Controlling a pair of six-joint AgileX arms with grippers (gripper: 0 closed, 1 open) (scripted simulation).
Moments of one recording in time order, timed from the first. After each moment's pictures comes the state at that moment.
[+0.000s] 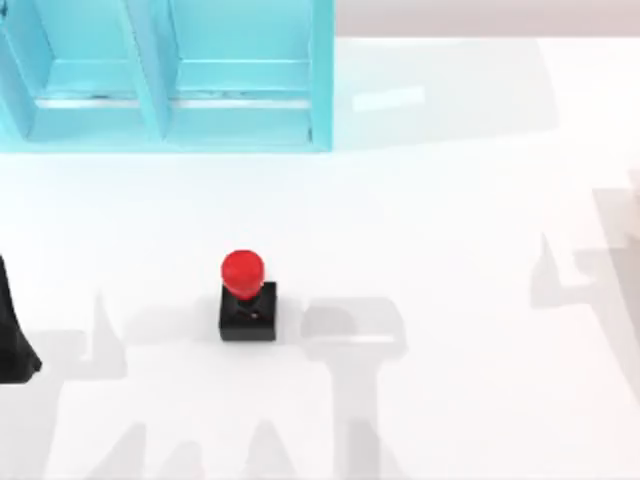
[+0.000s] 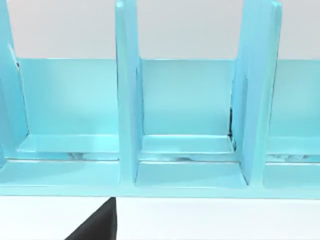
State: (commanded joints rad) left arm 0.00 0.00 0.00 0.00 0.00 0.00; right arm 0.26 0.53 0.66 -0.32 0.11 0.20
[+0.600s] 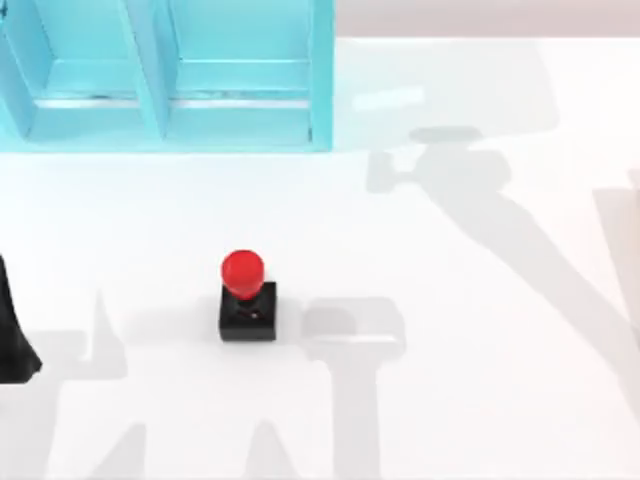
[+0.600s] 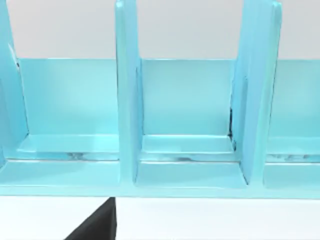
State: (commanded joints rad) left arm 0.00 0.00 0.00 0.00 0.00 0.00; right arm 0.64 1.51 1.83 -0.94 0.22 0.53
